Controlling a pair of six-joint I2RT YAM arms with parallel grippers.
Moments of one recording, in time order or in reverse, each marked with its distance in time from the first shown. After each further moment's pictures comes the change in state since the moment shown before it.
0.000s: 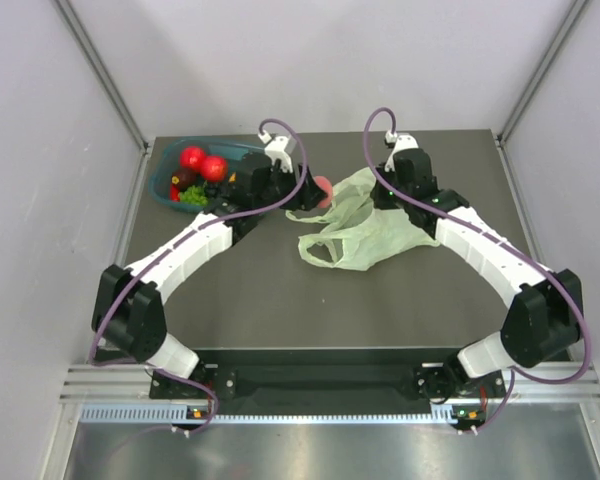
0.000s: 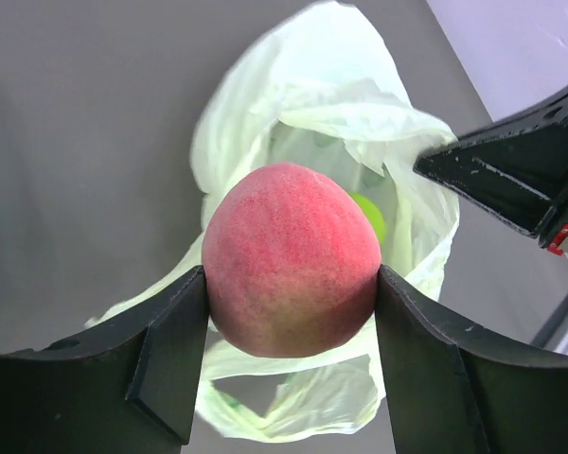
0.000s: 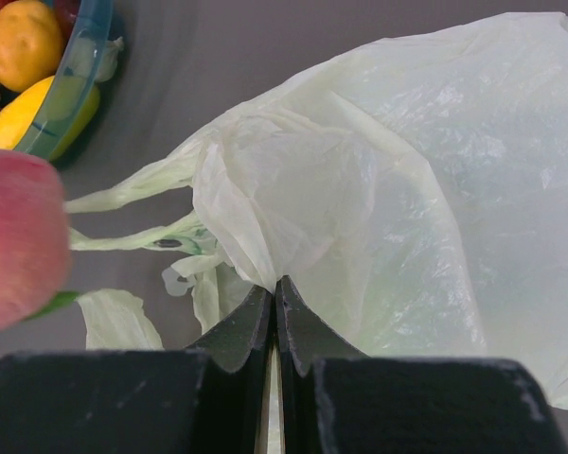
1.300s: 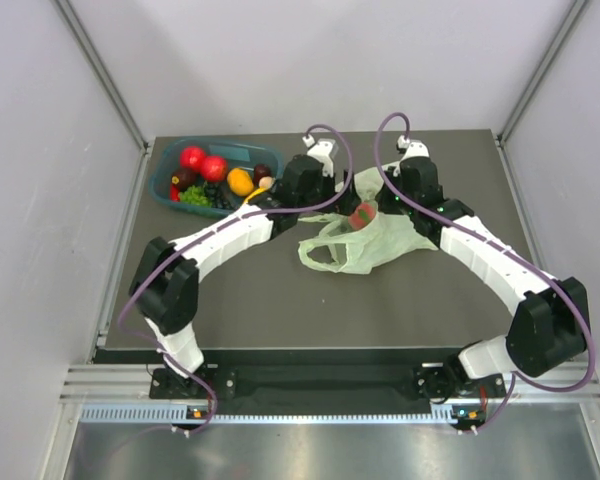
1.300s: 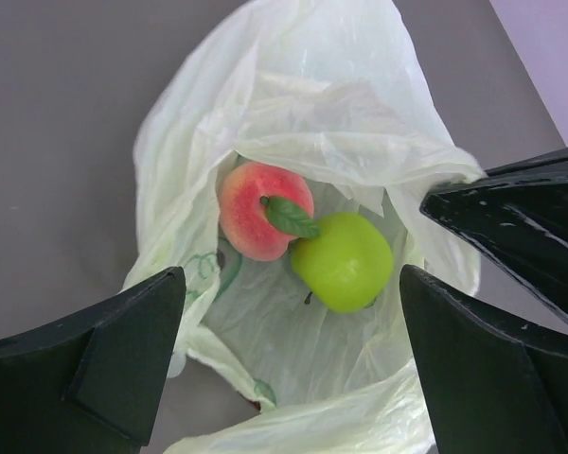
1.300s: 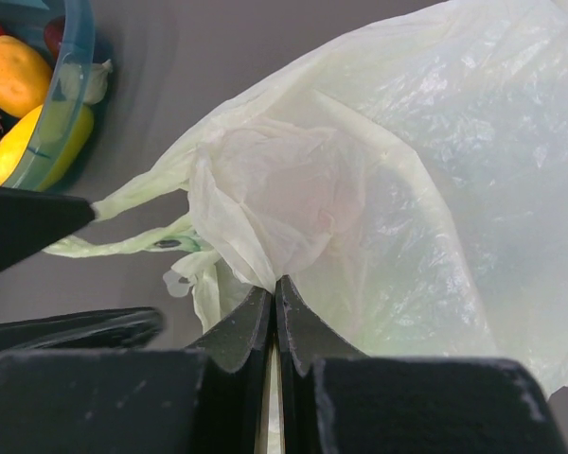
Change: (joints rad) left arm -0.187 0.272 0.192 -0.009 -0.174 0.005; right arm -0.019 -0.058 -0.096 0.068 0.024 0.089
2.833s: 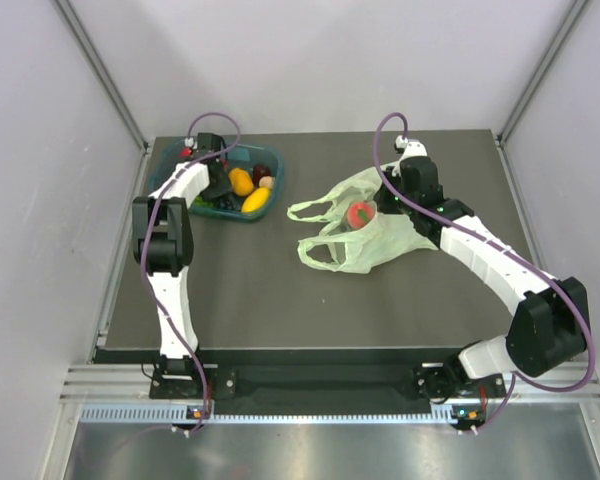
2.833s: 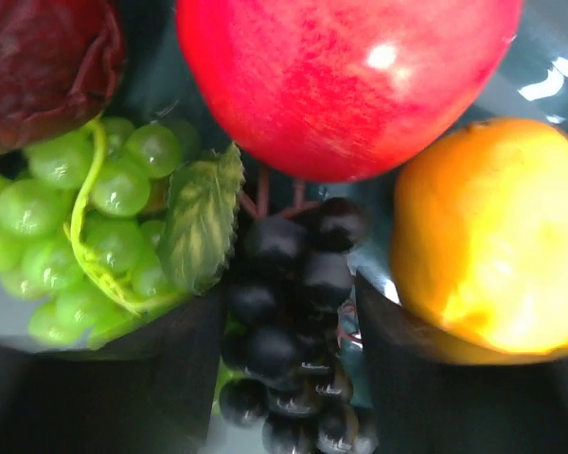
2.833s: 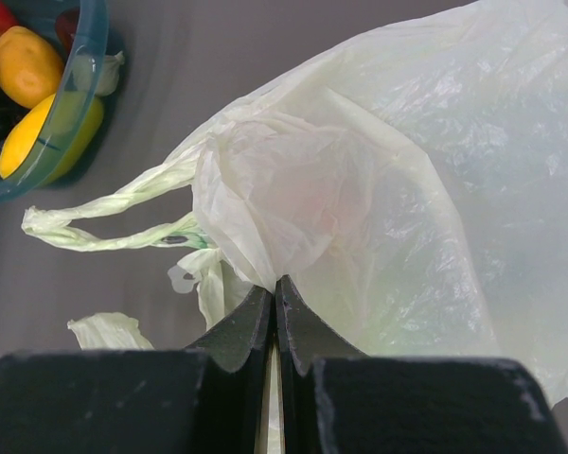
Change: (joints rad) left arm 0.639 0.409 0.357 -0.494 -0.260 -0.005; right arm 0.000 0.000 0.000 0.008 -0.028 -0.021
